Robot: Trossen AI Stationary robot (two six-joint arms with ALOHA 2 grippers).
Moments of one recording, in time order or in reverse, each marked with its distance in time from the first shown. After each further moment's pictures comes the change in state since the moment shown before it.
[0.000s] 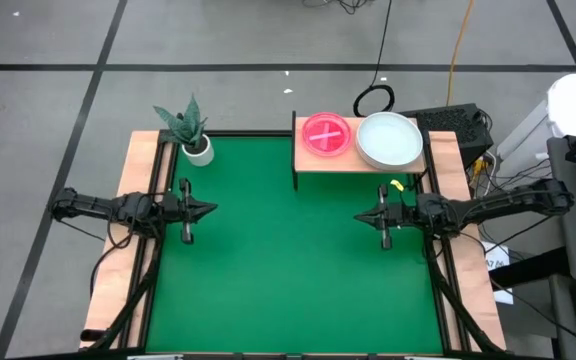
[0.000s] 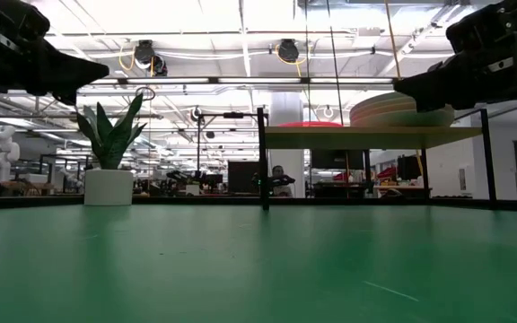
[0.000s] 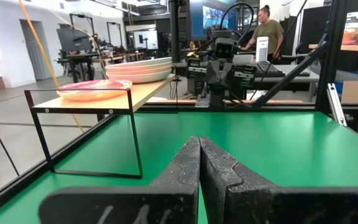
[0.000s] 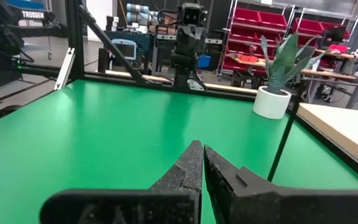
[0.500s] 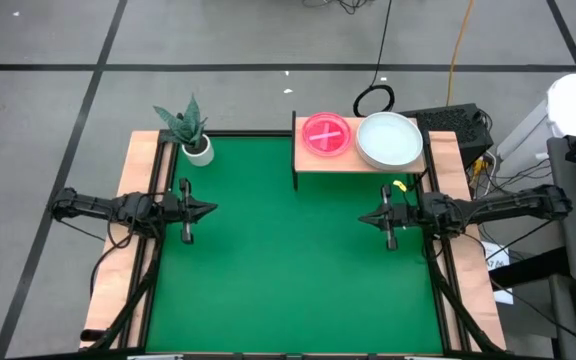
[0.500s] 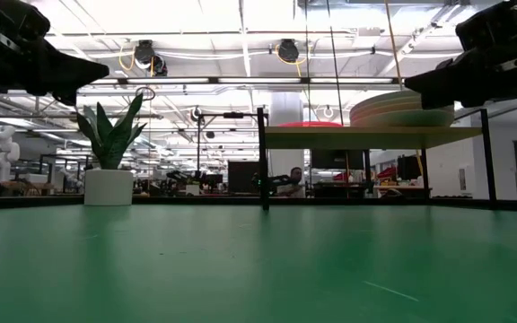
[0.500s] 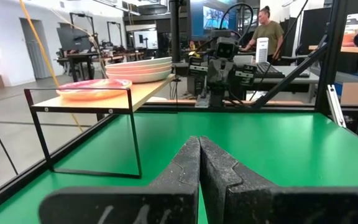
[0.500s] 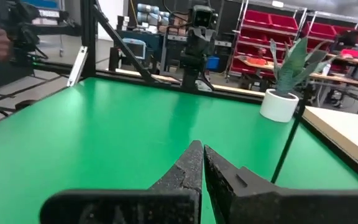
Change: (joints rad) left arm 0.000 0.000 -0.001 -0.001 0.000 -0.010; right arm -0.013 -0.167 0.000 -0.173 -0.052 -0.022
